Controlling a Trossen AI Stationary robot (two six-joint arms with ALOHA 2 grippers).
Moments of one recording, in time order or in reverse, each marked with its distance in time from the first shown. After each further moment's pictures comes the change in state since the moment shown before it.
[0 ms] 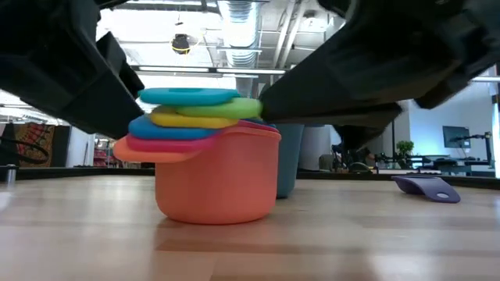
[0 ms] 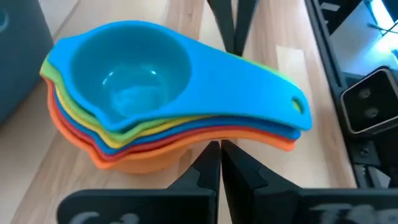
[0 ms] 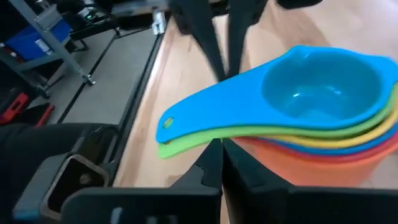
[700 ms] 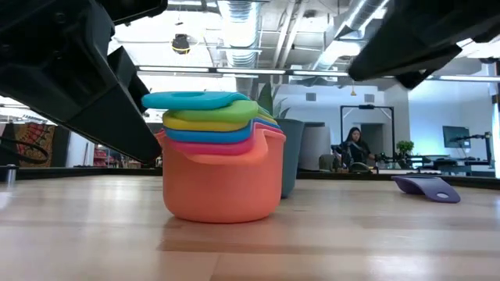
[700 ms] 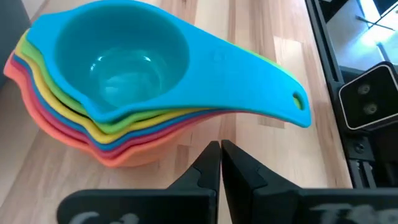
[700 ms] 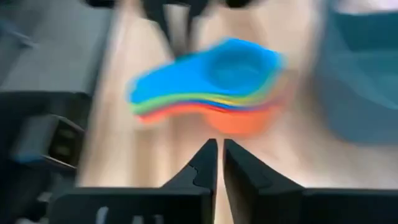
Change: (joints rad) left arm 0.033 0.000 -0.002 -0.003 0.101 -0.018; right arm 0.056 -0.297 0.000 -0.598 0.138 0.098
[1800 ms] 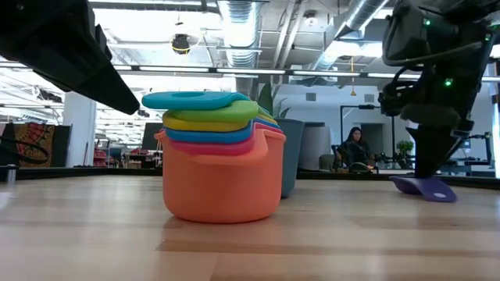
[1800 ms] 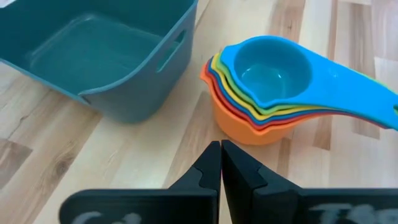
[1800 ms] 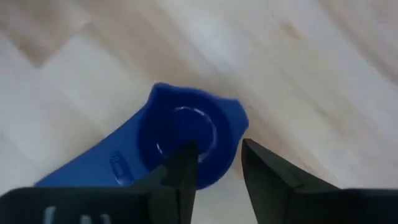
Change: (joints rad) left arm -0.065 -0.182 -0.002 -0.429 -0.334 -0.146; right arm -0.477 -0.394 -0.369 -0.668 -0.256 0.319
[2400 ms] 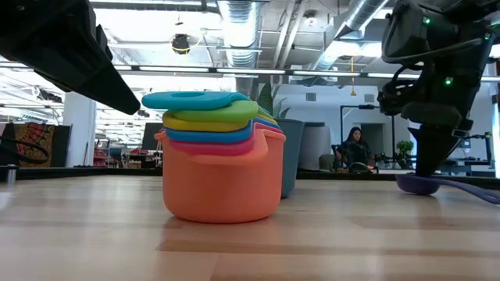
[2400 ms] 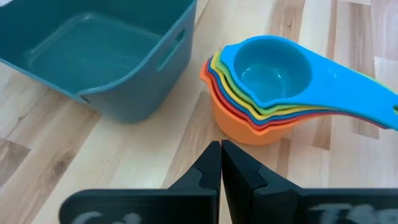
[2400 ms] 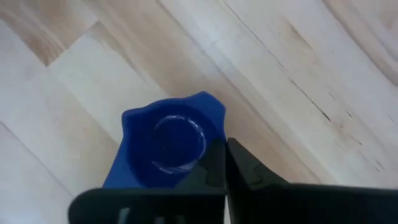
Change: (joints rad) left arm 0.001 0.000 0.000 0.000 0.005 -0.002; right arm 0.007 0.000 0.000 0.021 -0.007 -0.024
